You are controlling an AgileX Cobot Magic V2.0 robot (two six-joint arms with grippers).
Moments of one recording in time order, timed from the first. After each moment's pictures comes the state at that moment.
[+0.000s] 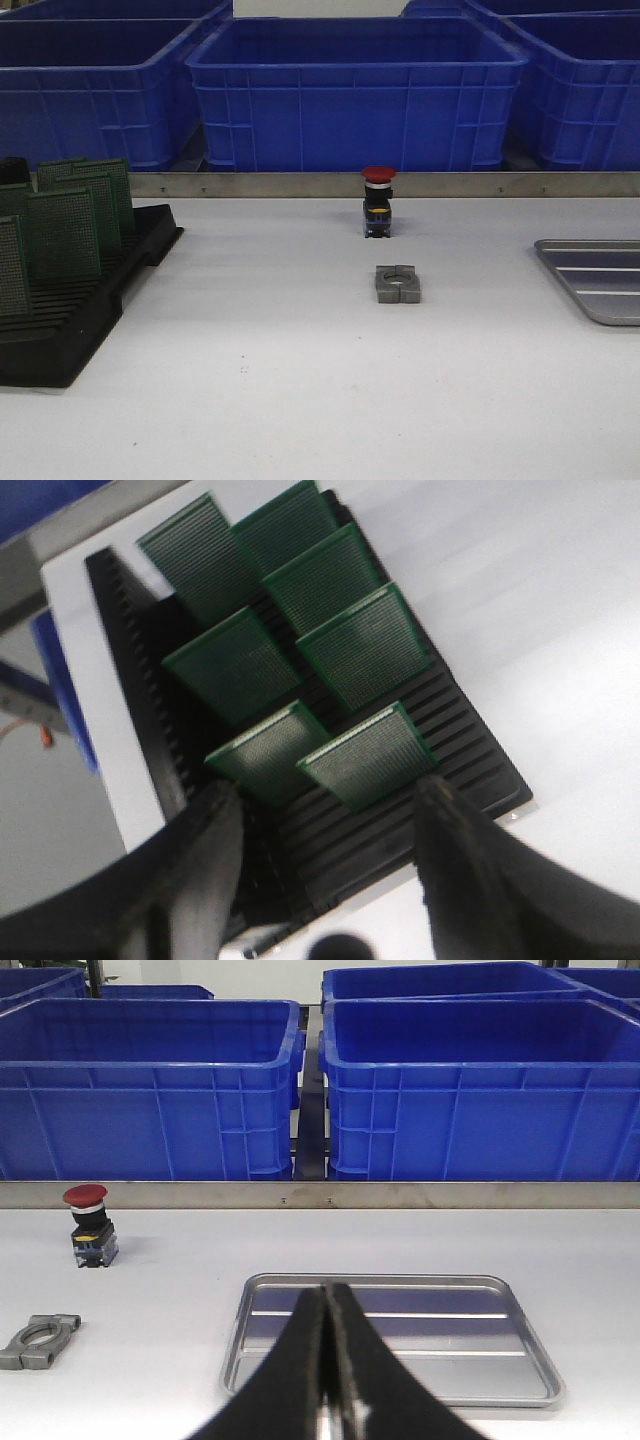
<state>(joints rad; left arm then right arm) 0.01 1.11 -0.95 -0.27 0.79 0.74 -0.05 -0.01 0.03 -0.04 0.03 0.05</state>
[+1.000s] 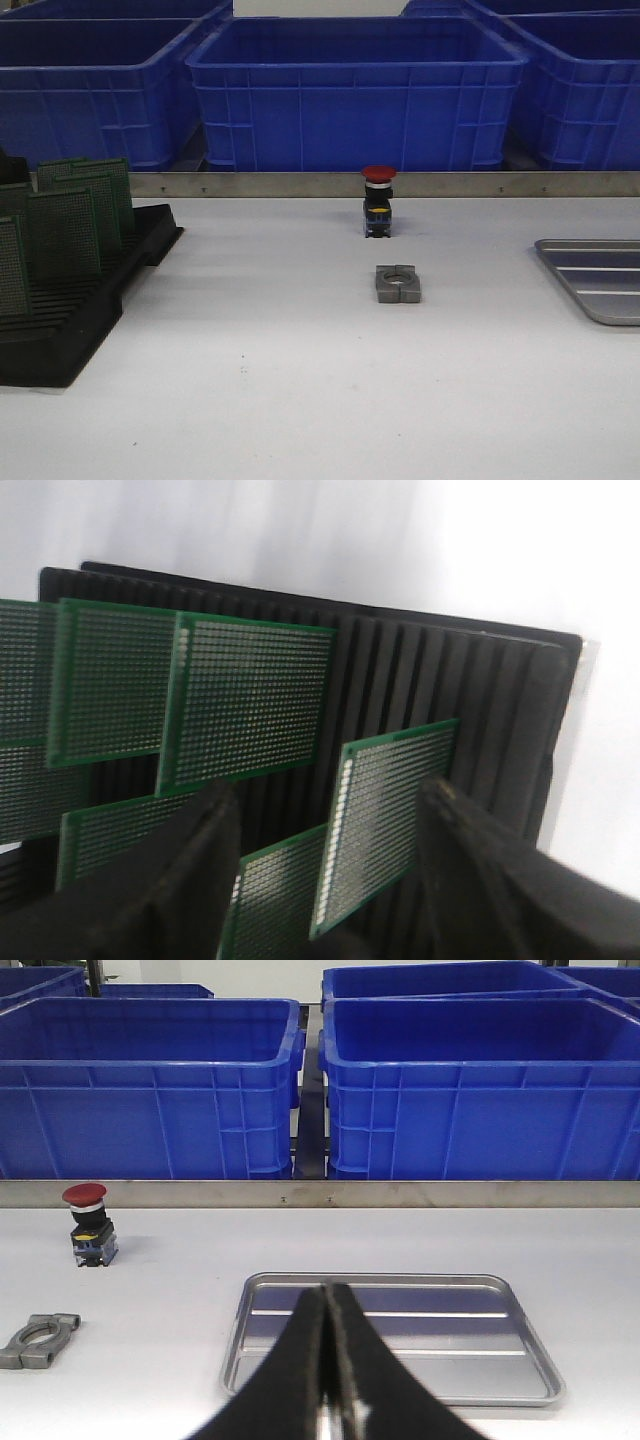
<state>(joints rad) 0.01 1.56 -1.08 -0.43 0.84 1.69 -0.05 -0.01 0.03 -0.04 0.03 0.05</state>
